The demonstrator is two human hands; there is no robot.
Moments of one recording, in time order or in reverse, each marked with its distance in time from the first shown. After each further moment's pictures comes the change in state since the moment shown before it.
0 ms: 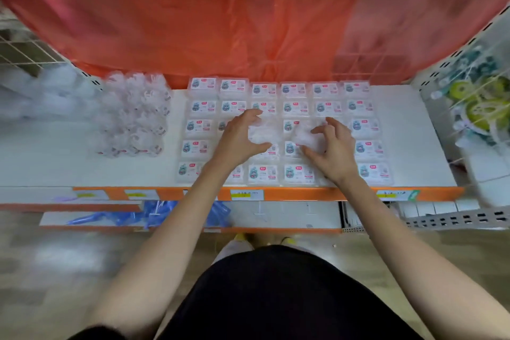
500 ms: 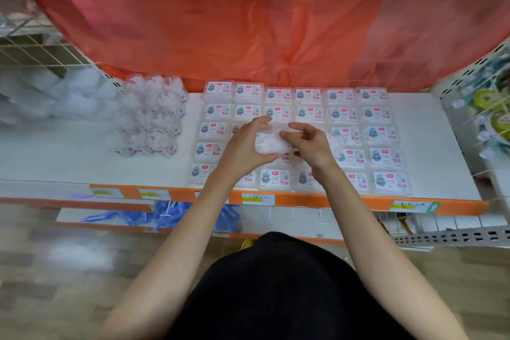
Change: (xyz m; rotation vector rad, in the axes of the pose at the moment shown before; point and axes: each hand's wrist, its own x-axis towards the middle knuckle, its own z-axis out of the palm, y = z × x) left_hand -0.019 -0.004 -0.010 0.031 0.018 0.057; right_hand 0.019 -0.088 0.021 0.917 -0.193 0.413
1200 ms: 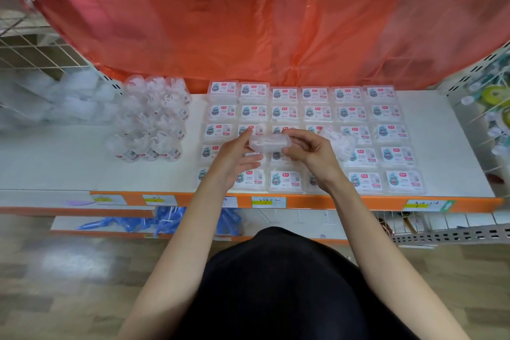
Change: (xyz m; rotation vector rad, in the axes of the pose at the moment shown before) left_hand -0.004 -0.009 -0.025 -0.879 0.030 -0.787; right_hand -0.011 0.019 0.012 0.058 -0.140 -0.216
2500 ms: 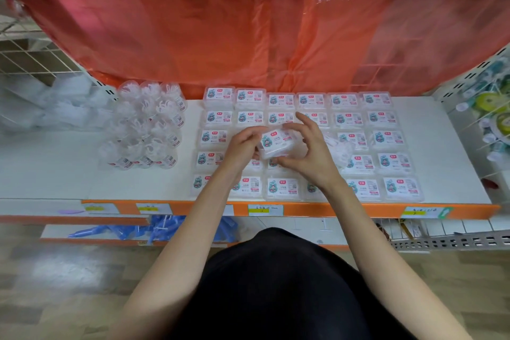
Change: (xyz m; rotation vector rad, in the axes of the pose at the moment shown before) left_hand 0.026 0.003 0.018 0.277 -0.070 0.343; right_hand 0.016 0.001 -0.007 -0.562 0.010 -0.242
